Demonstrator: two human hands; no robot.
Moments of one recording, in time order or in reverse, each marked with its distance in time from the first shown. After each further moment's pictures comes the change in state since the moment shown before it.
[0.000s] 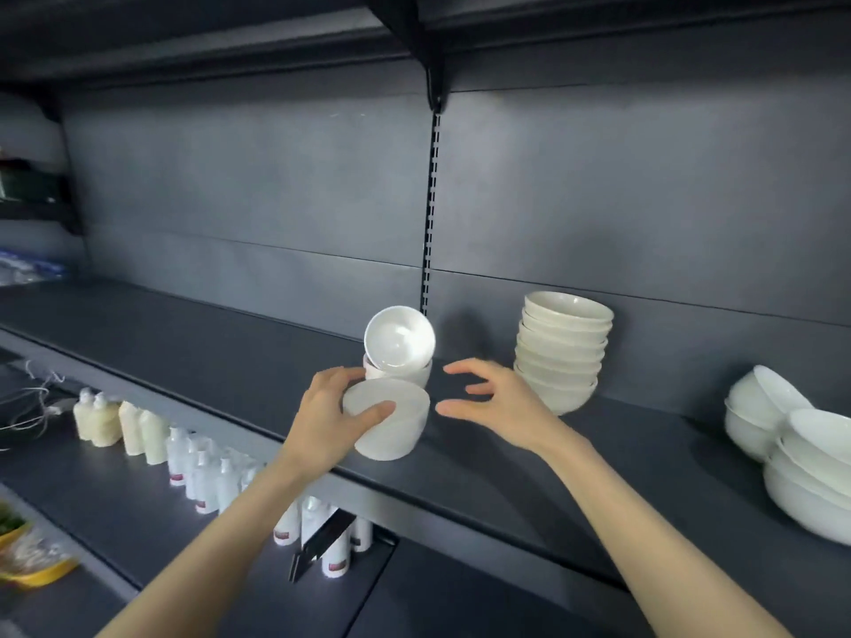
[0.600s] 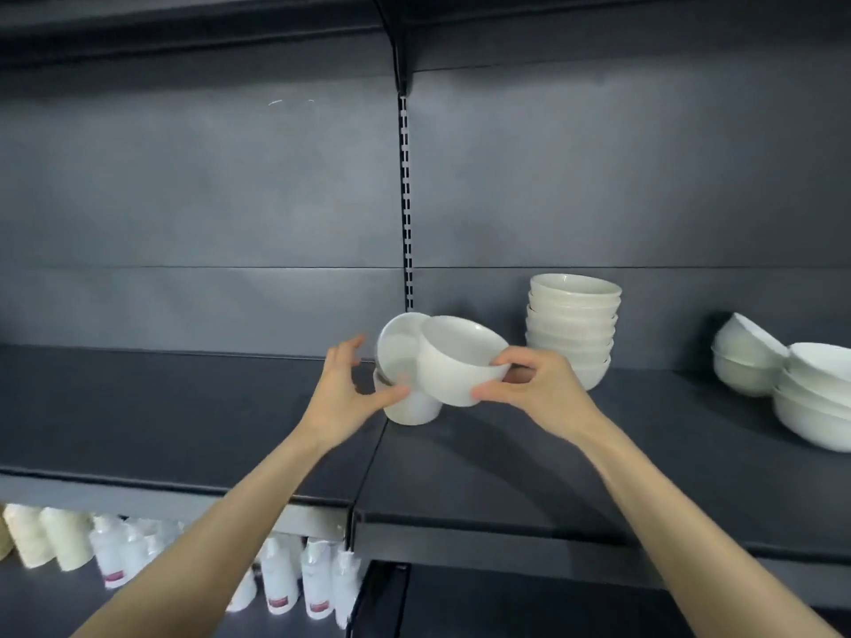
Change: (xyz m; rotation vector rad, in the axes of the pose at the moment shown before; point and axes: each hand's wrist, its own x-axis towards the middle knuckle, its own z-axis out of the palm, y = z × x) left_hand 0.116 -0.066 -0.010 -0.279 -0.276 0.147; right_hand 0.027 -0.017 0.043 0.176 0.398 0.008
